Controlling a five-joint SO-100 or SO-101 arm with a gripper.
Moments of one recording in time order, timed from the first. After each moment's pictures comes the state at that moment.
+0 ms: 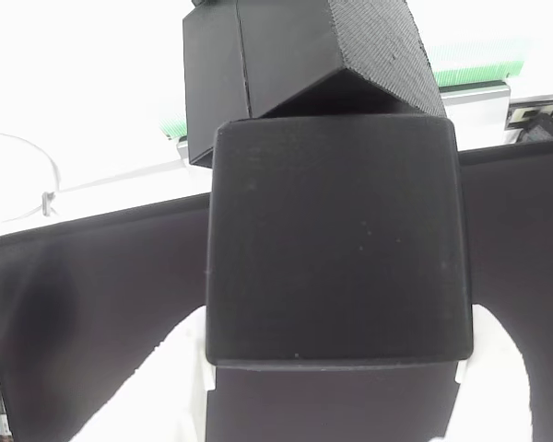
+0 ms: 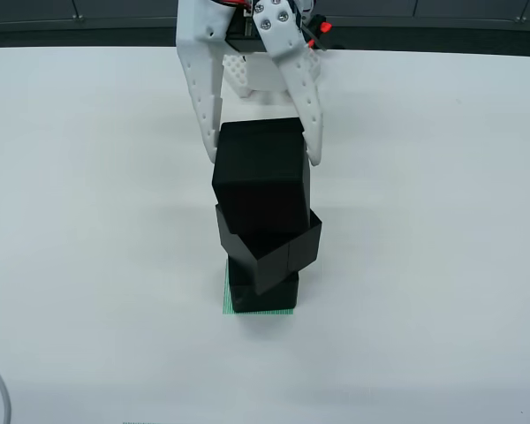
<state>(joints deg) 0.7 130.1 117.3 56.1 -81.1</state>
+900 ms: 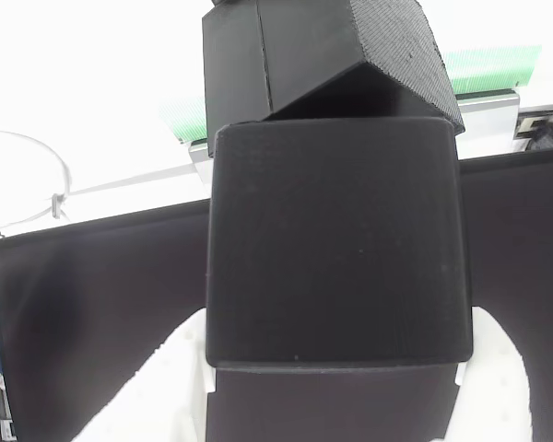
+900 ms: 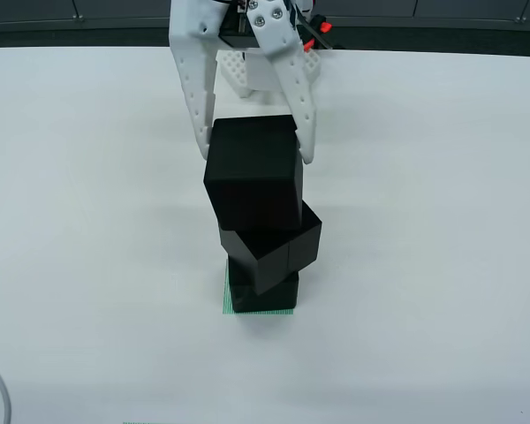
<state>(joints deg) 1.8 128.6 114.3 58.9 -82.4</state>
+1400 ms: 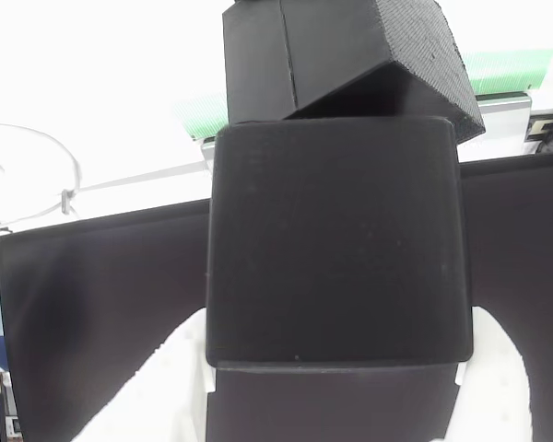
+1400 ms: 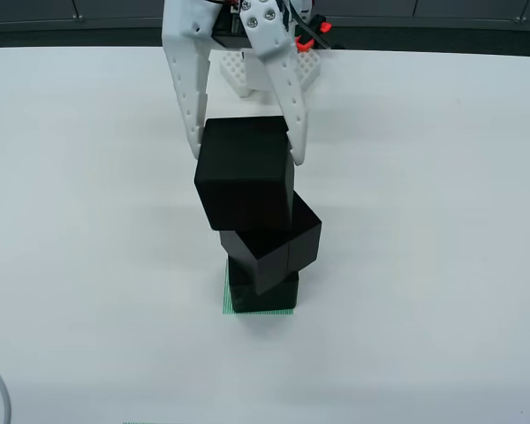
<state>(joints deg) 3.2 128.2 114.3 58.9 -83.7</state>
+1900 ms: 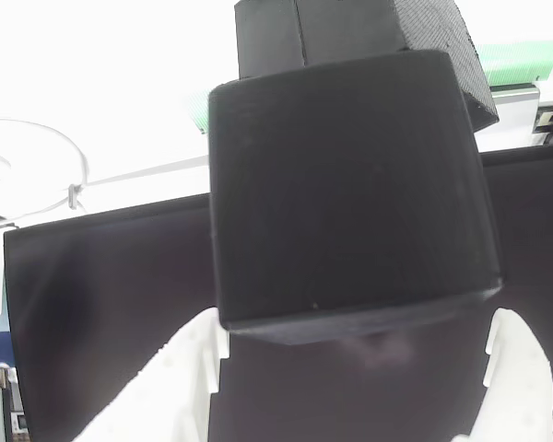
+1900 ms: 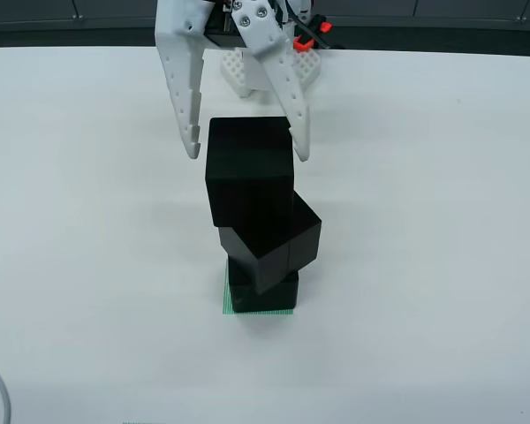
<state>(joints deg) 3.9 128.2 114.2 58.4 -83.7</state>
